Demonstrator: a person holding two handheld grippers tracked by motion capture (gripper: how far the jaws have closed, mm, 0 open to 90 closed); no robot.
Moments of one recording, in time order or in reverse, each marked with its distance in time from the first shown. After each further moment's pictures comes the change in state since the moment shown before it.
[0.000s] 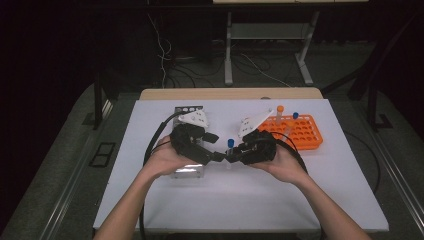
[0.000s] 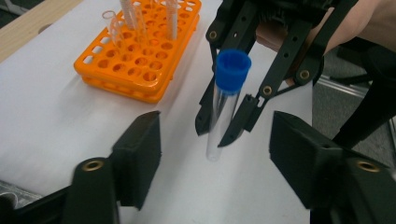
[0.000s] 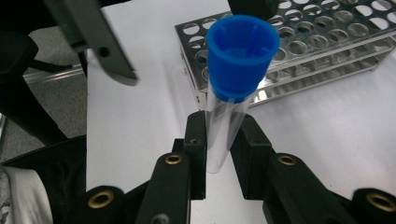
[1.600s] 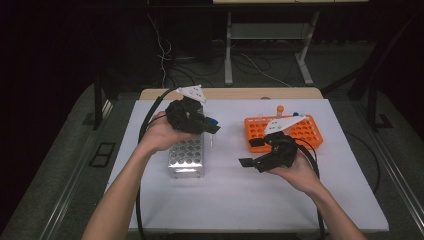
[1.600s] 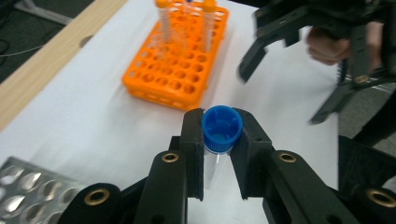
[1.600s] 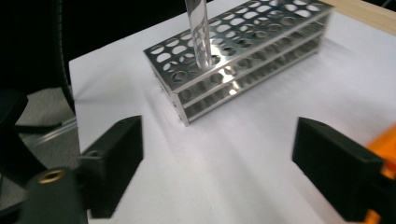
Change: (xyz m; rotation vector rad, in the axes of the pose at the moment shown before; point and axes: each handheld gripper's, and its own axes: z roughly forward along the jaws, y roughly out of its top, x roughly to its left) left arm 0.039 0.037 -0.025 0.047 0.054 0.029; right arm -0.003 -0.042 -0.032 -0.173 -0.091 0.213
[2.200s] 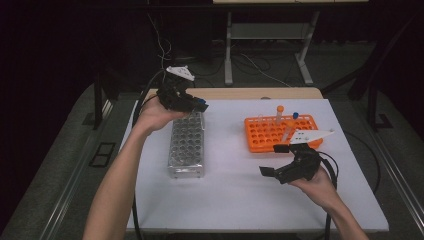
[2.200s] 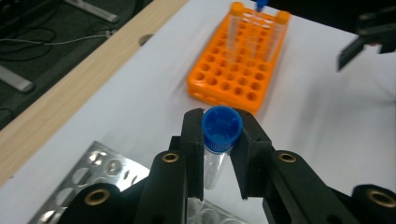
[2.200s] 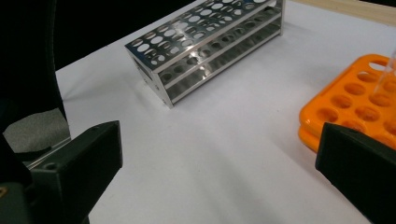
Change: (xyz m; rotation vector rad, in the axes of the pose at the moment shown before) left arm 0.061 0.000 -0.008 -0.020 0.111 -0.095; right arm -0.004 -0.046 -0.035 -0.074 -0.072 0.102
